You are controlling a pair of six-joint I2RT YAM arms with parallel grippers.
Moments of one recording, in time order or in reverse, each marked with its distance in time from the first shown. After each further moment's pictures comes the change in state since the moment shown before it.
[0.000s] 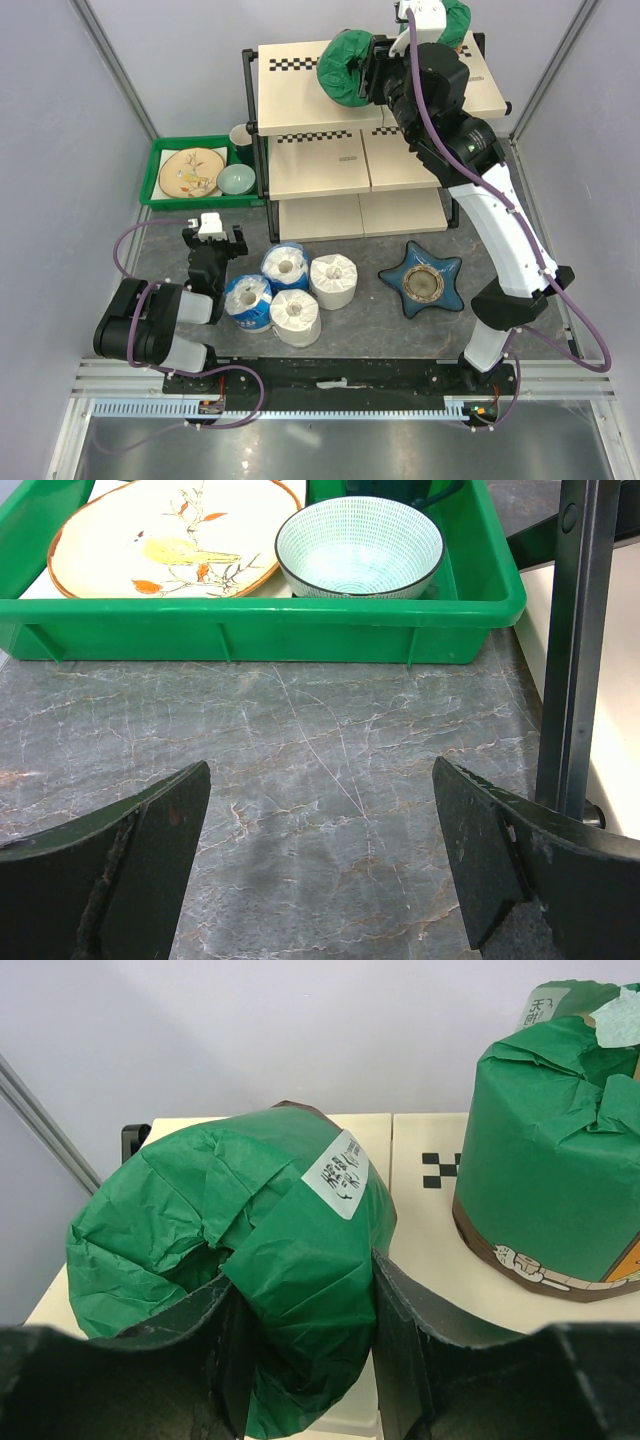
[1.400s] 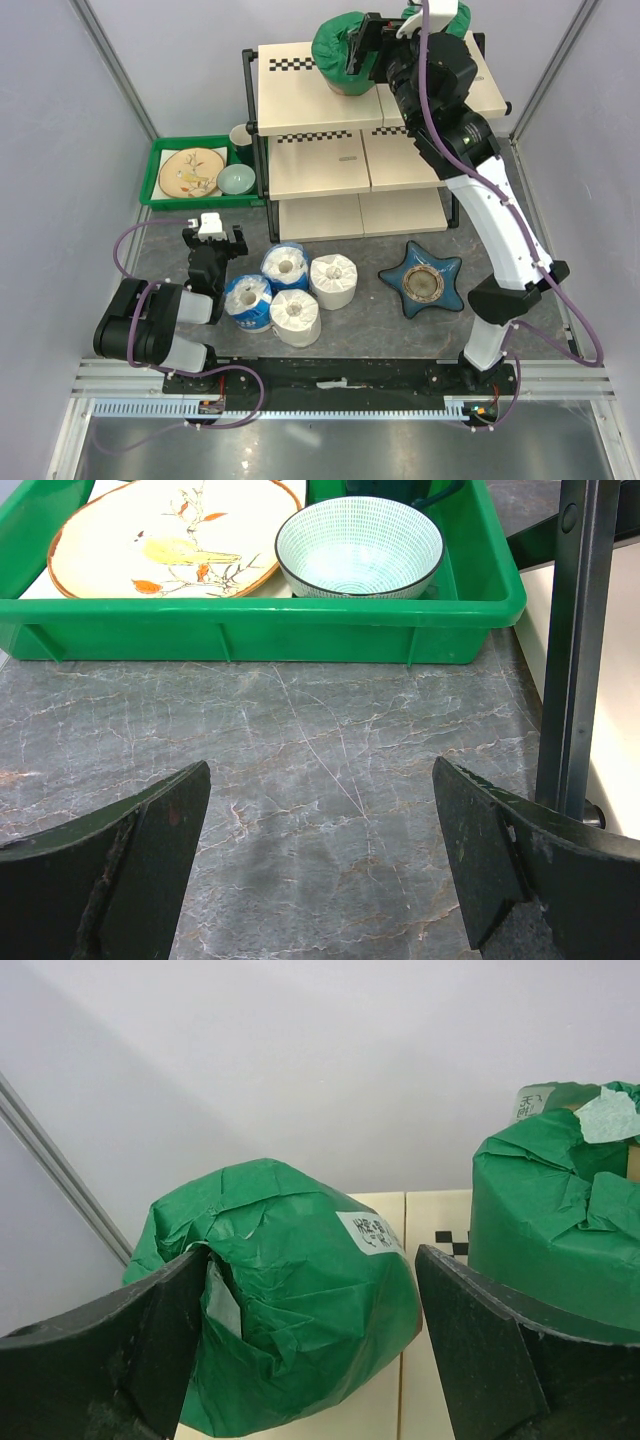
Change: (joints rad) left arm 0.000 0.000 0.000 0.000 0.000 0.000; right arm -0.045 0.038 0.008 0.194 -0.052 0.002
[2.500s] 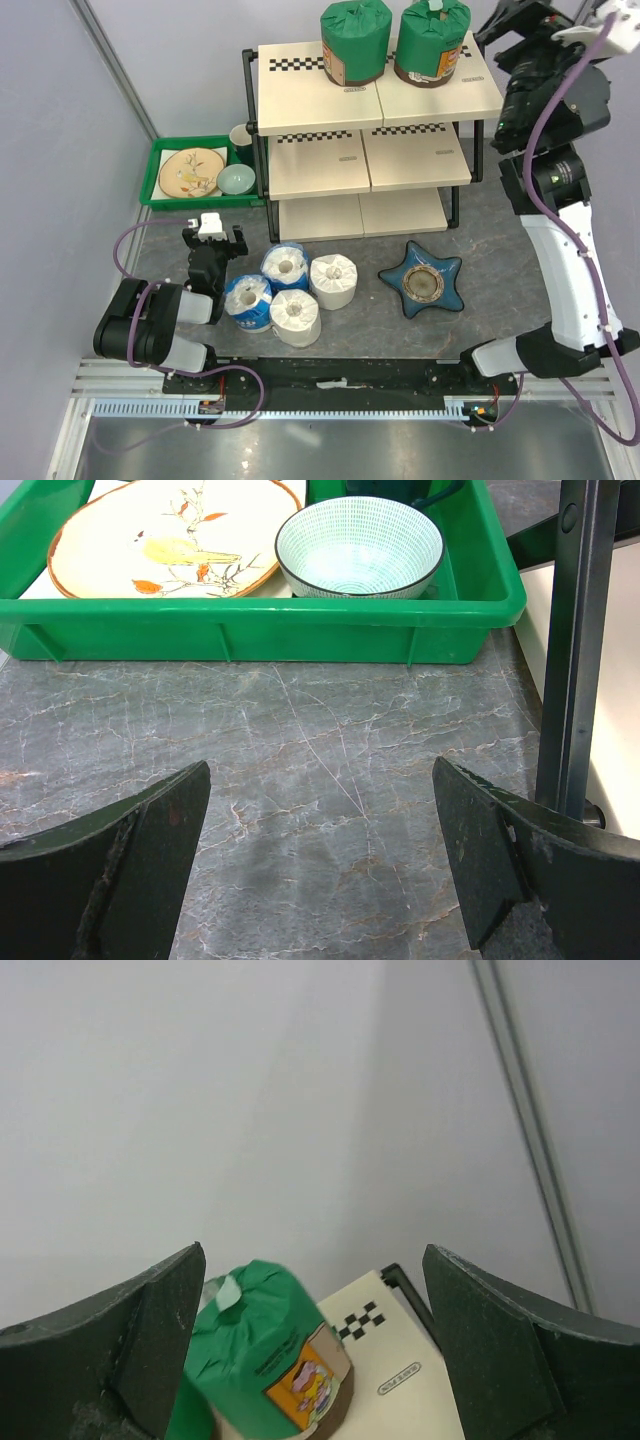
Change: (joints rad) left arm 0.000 0.000 0.000 0.000 0.000 0.000; right arm -0.244 -0.393 -0.402 0.323 0.256 0.022
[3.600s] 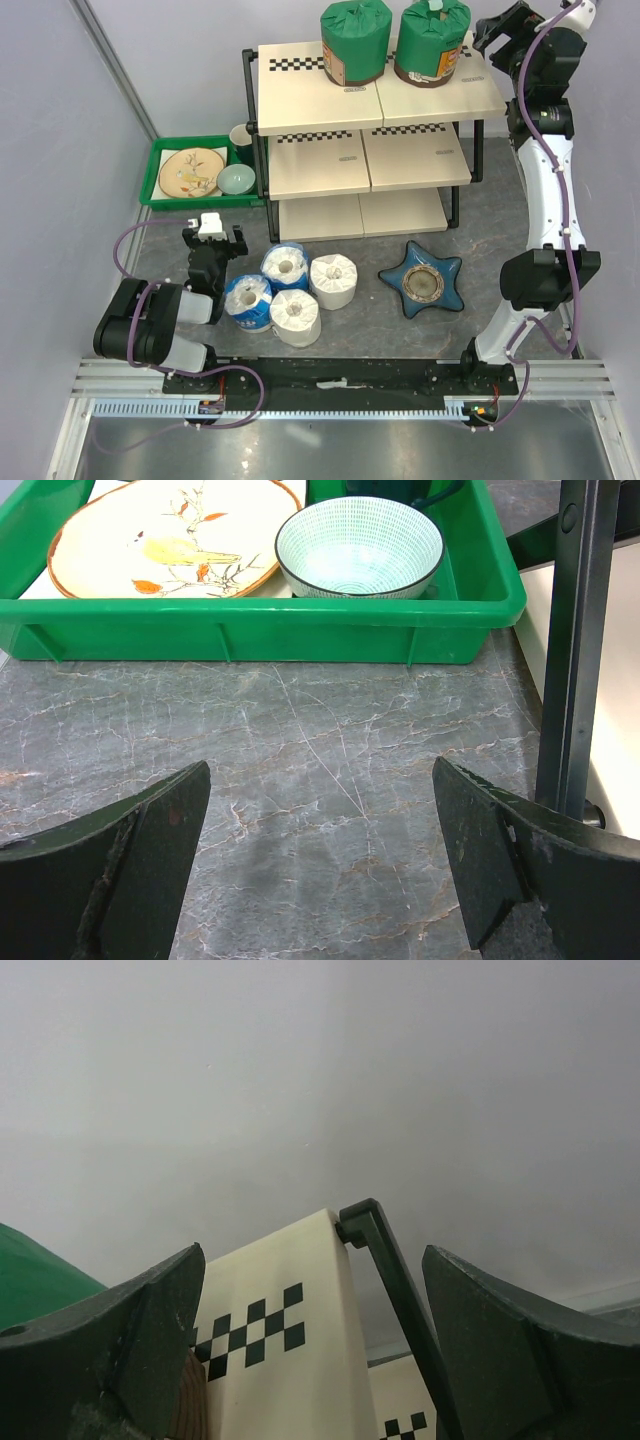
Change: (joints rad) left arm 0.000 0.000 0.000 0.000 0.000 0.000; right arm -0.463 0.382 0.050 -0.052 -0.674 0.357
